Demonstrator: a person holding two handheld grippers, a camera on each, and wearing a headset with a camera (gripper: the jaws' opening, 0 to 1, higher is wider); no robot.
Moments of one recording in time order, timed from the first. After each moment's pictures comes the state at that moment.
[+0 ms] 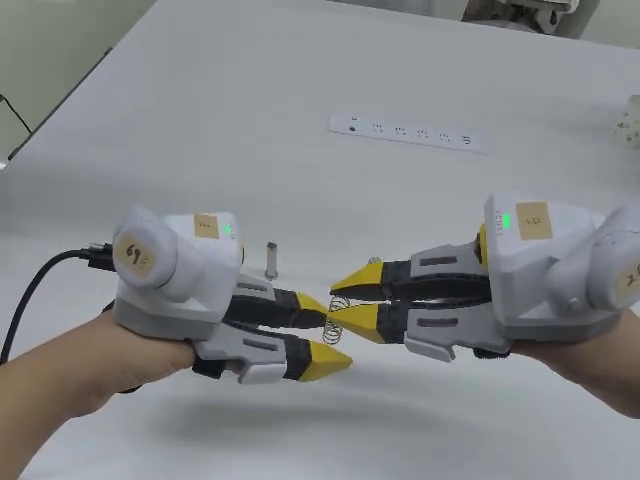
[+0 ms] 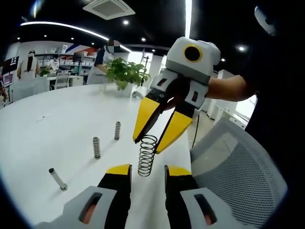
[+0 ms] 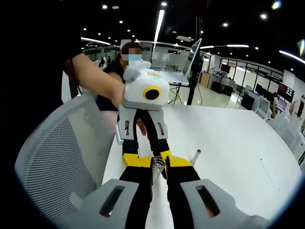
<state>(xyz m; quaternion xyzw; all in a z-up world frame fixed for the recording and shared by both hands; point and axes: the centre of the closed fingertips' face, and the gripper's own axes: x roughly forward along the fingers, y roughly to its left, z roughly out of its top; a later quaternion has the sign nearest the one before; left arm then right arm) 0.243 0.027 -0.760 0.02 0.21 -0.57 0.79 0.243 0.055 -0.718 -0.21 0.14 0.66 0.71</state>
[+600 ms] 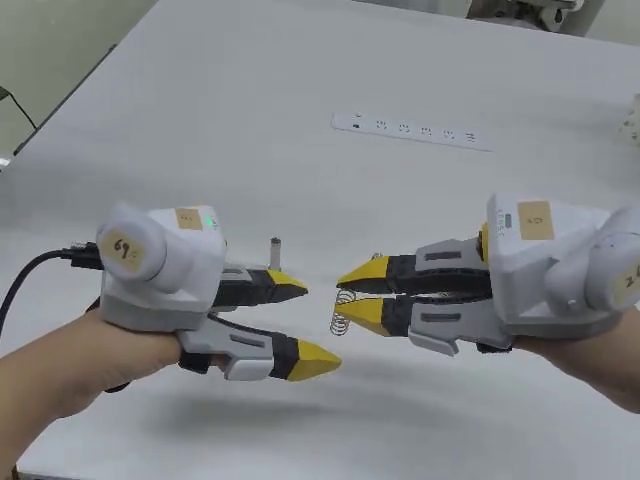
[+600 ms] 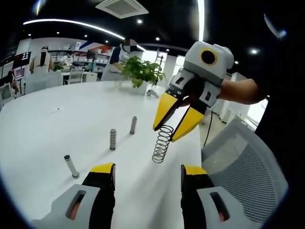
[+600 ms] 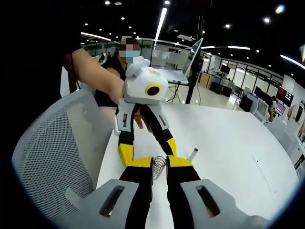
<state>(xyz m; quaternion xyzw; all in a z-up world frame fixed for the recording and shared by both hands) 0.257 0.051 -0.770 0.01 0.23 -0.52 0.82 0.246 0.052 -0.722 -0.23 0.13 0.65 0.71</state>
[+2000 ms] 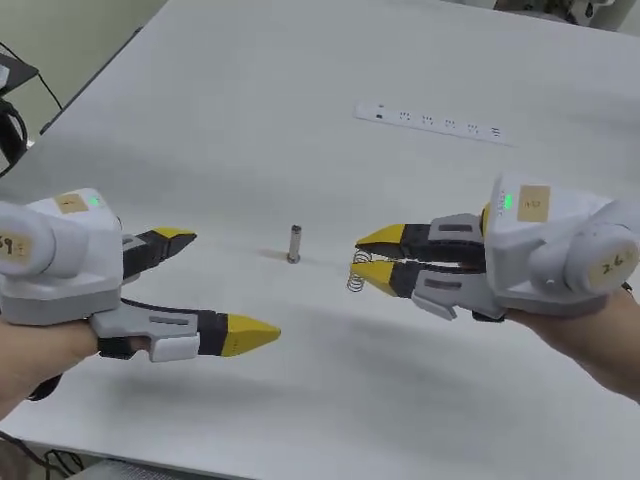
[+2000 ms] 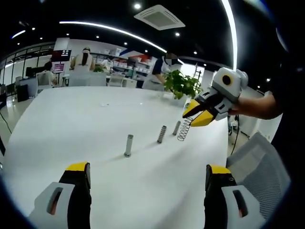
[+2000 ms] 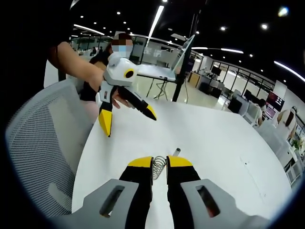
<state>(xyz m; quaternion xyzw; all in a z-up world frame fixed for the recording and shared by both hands) 0.274 0.151 -0.772 -0.04 0.22 -0.36 0.91 0.289 0.063 -0.730 -0.26 0.11 0.61 0.74</state>
